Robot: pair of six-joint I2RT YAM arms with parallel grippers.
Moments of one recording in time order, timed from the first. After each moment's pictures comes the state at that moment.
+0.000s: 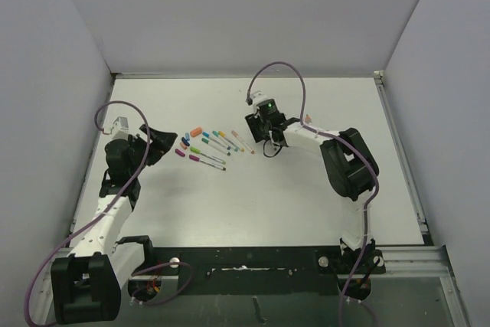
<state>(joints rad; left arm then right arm) 0.05 0.96 0.46 0.21 0.28 -0.82 0.54 2.03 1.36 -0.08 0.15 -0.05</state>
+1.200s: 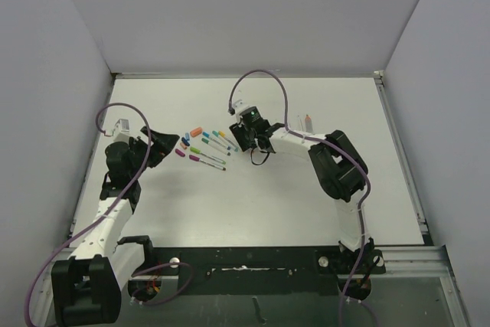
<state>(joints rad) 0.05 0.95 0.43 0.23 0.33 -0.85 0.67 2.08 1.40 -0.11 0.15 -0.05</state>
